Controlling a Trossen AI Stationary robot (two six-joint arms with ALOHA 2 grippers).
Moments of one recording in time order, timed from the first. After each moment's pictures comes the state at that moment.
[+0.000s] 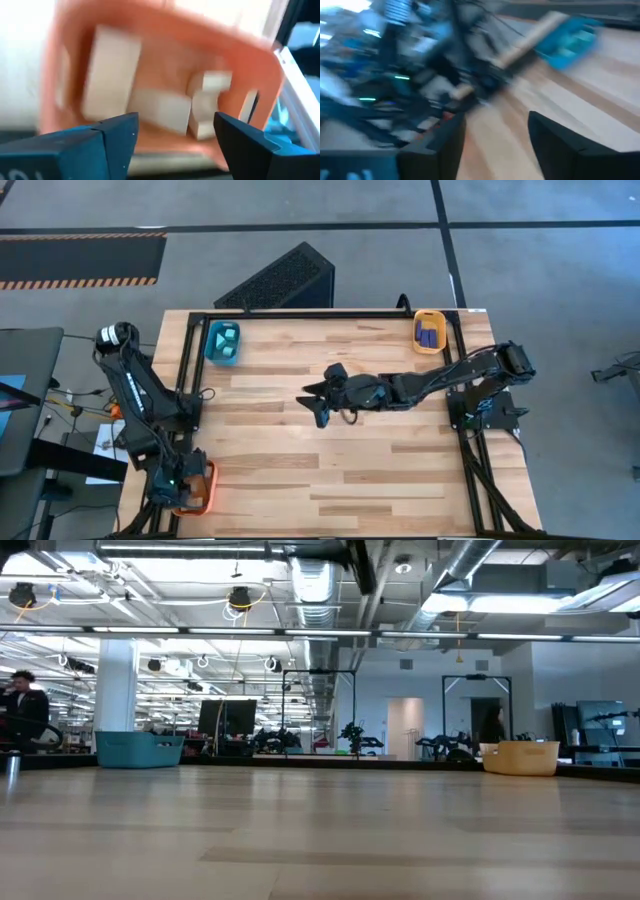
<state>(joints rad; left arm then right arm) -1.21 1.14 0.63 -0.69 0.04 -1.44 0.18 1.64 1.22 0.12 0.36 0.72</state>
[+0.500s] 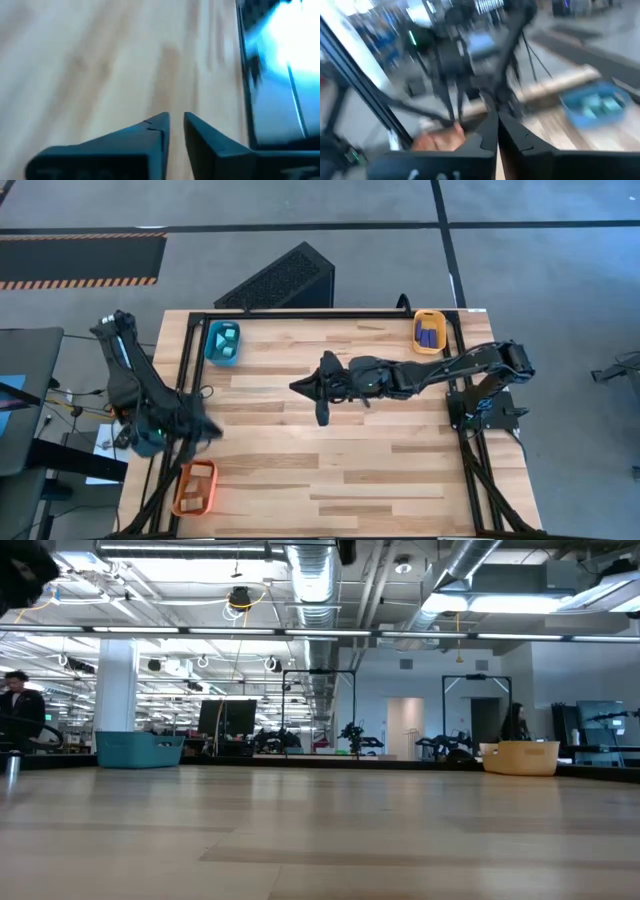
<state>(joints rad) -1.06 0.75 0.77 -0.97 -0.60 -1.17 0.12 1.64 1.33 0.23 0.18 0.33</state>
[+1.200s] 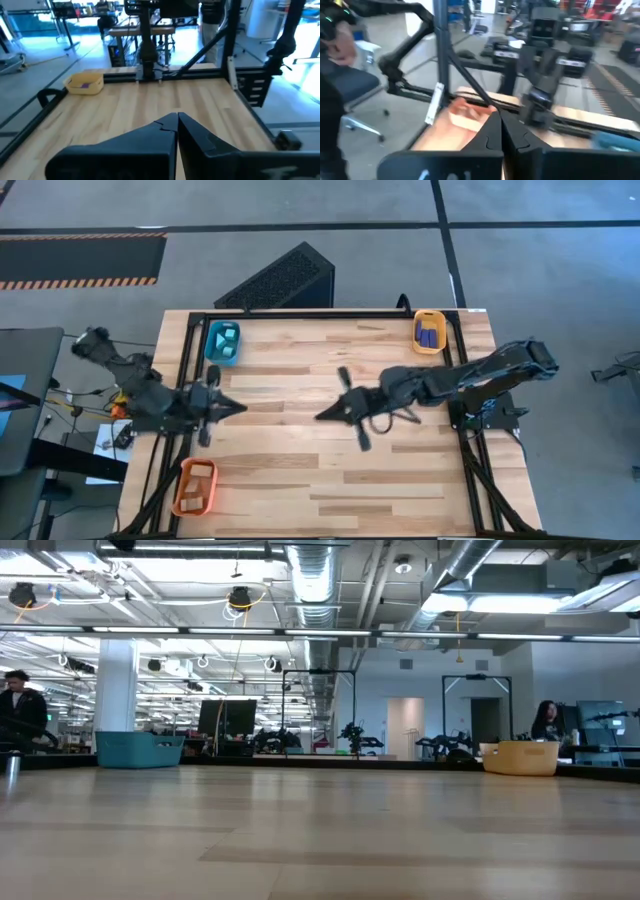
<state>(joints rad) -0.66 0.61 0.65 -0.26 -0.63 -0.12 0.24 1.47 1.25 0.11 -0.01 -0.06</state>
